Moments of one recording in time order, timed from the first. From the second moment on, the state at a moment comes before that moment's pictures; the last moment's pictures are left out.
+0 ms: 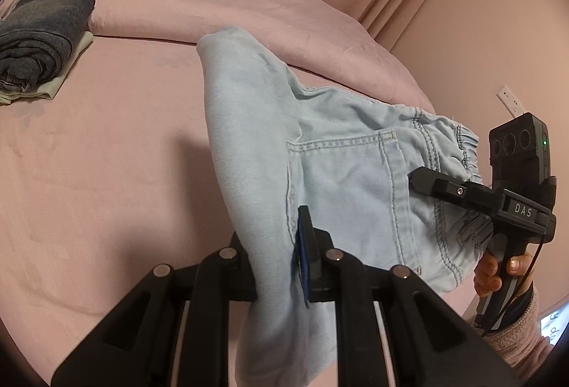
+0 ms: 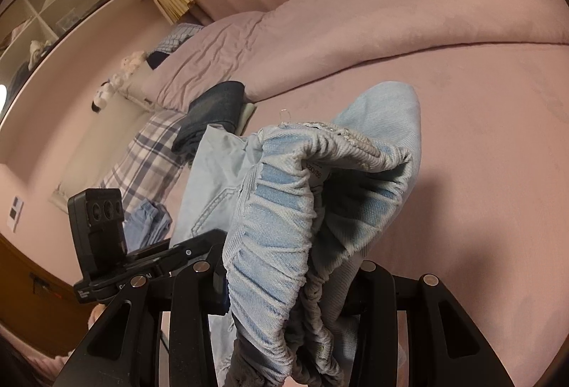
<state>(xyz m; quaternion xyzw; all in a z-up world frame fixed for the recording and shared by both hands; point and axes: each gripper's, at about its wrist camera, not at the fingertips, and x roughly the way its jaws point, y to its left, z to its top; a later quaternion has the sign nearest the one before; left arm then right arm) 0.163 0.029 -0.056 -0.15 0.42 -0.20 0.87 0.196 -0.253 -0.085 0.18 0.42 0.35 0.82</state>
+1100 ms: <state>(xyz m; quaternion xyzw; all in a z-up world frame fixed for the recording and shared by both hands) 0.219 0.030 -0.096 -0.14 0.49 -0.17 0.85 0.257 -0.223 -0.134 0.20 0.48 0.30 0.80</state>
